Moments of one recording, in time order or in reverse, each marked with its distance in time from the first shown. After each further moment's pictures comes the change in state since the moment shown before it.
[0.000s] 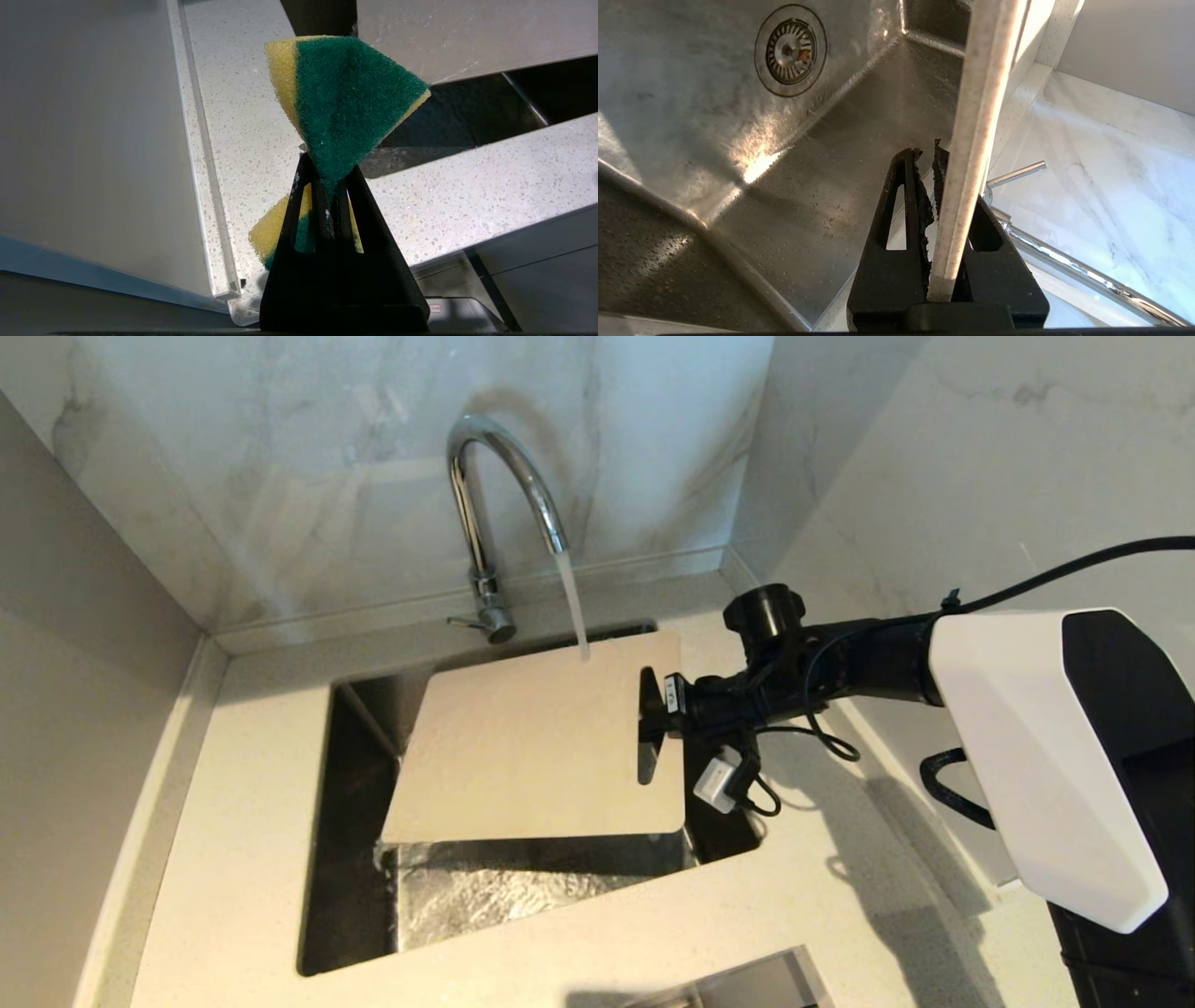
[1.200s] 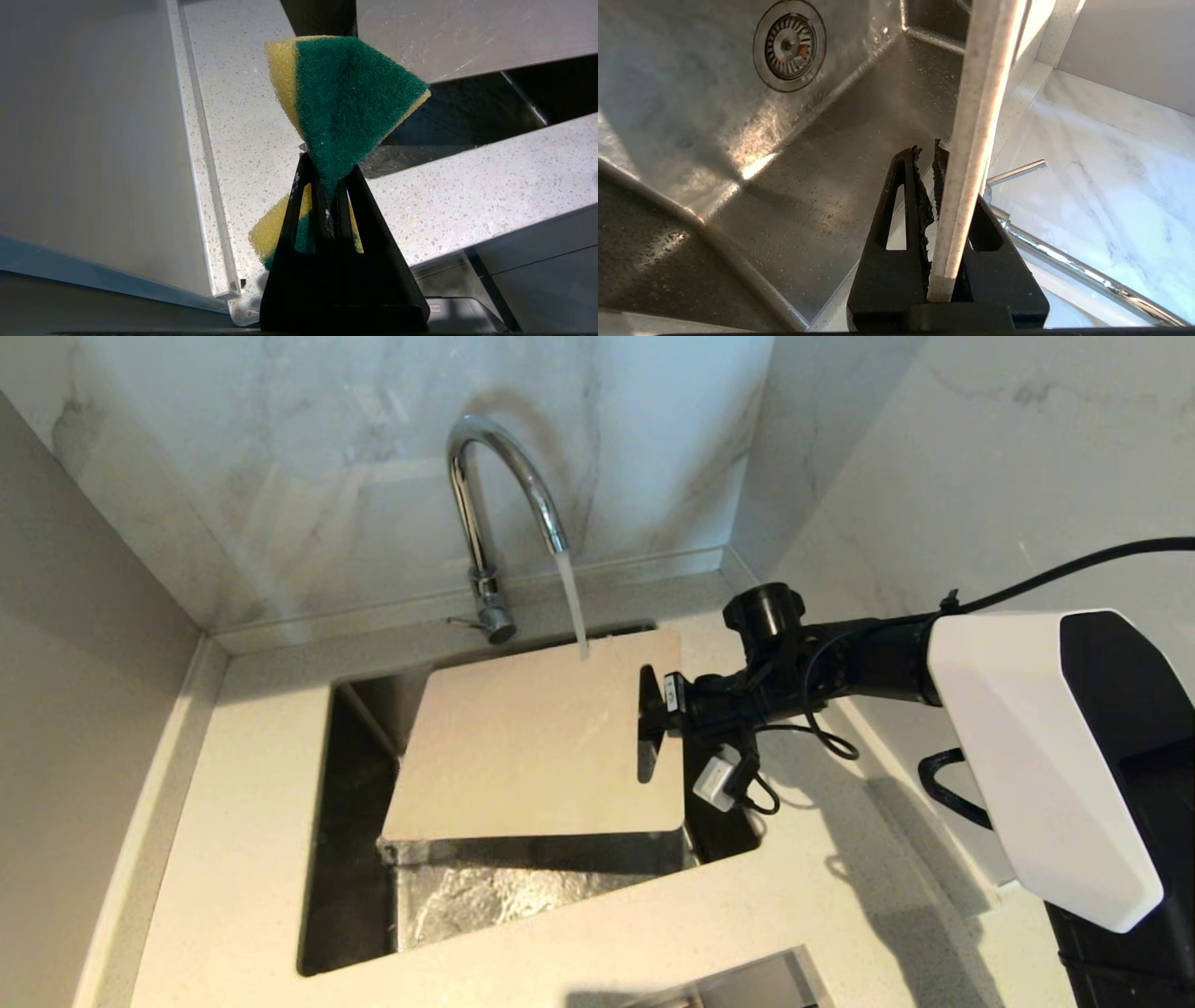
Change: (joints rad) left arm 0.000 0.000 0.000 0.000 0.000 0.000; right arm 0.000 0.006 -0.013 -0.002 -0.005 -0.005
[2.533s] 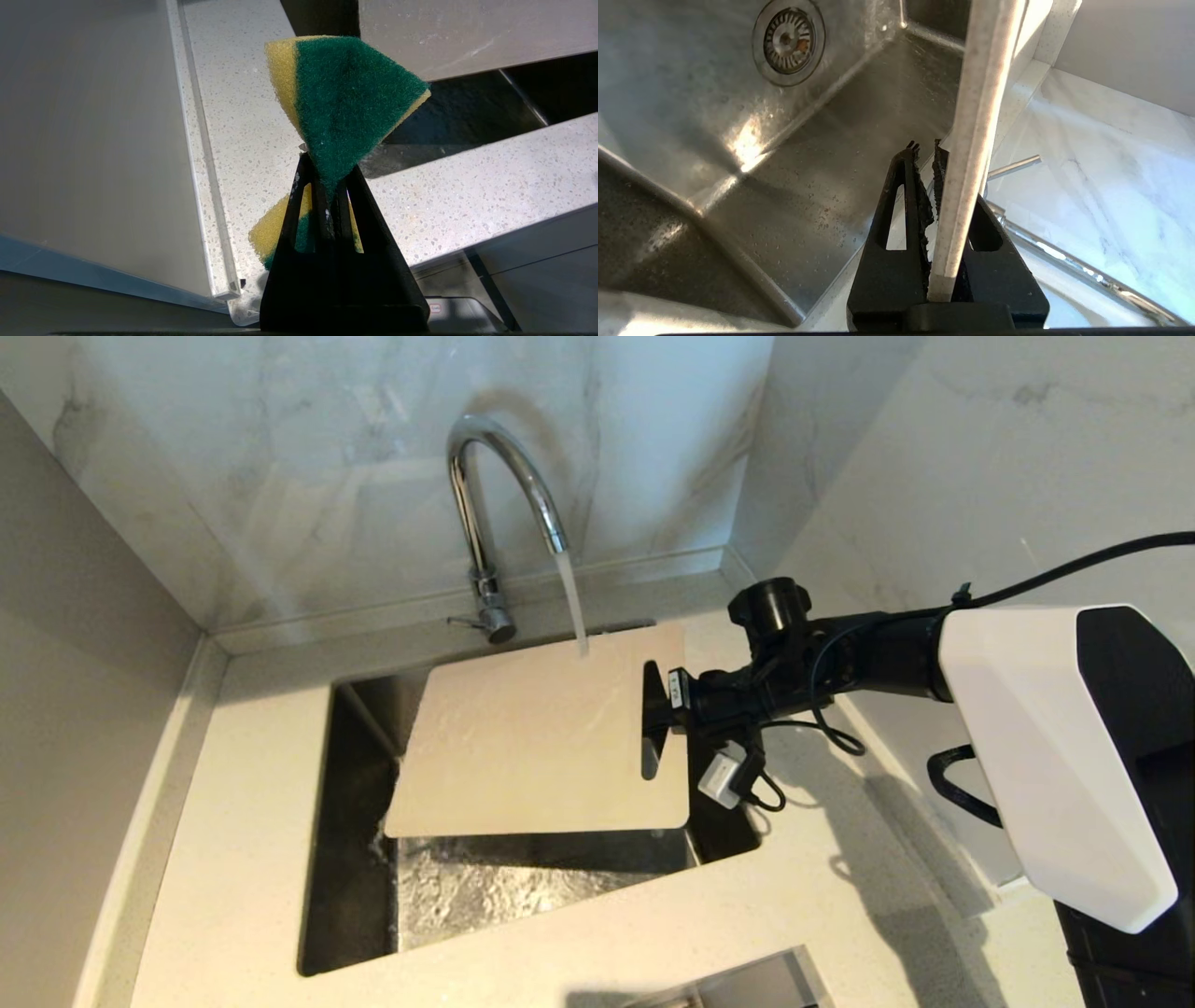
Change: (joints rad) left arm 0.000 0.000 0.000 0.000 0.000 0.000; right arm -0.006 -0.014 0.000 0.016 0.000 -0.014
